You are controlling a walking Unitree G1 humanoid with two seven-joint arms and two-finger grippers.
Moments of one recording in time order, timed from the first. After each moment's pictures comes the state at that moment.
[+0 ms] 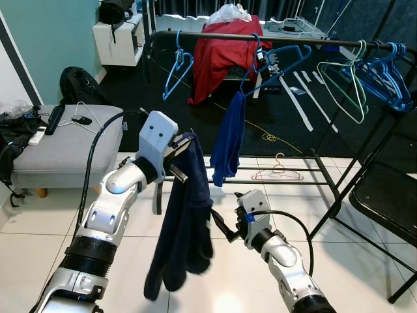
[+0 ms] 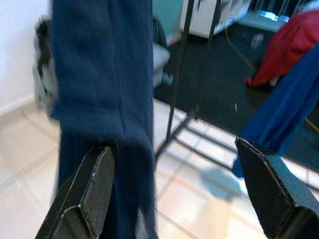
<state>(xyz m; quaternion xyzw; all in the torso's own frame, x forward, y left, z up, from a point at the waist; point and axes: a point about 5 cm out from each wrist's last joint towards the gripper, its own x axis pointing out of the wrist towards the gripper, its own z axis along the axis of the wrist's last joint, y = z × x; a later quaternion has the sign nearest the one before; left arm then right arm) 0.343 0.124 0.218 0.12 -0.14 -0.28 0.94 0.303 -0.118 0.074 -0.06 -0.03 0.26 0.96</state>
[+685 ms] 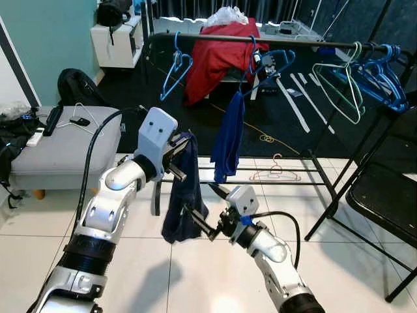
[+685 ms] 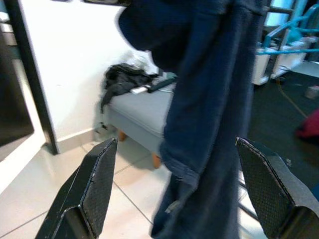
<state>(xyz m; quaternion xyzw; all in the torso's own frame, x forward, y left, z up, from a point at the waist) 0.342 0.120 0.219 0.12 -0.12 -0.28 0.94 0.298 -0.090 0.095 -0.04 -0.09 0.36 0.93</state>
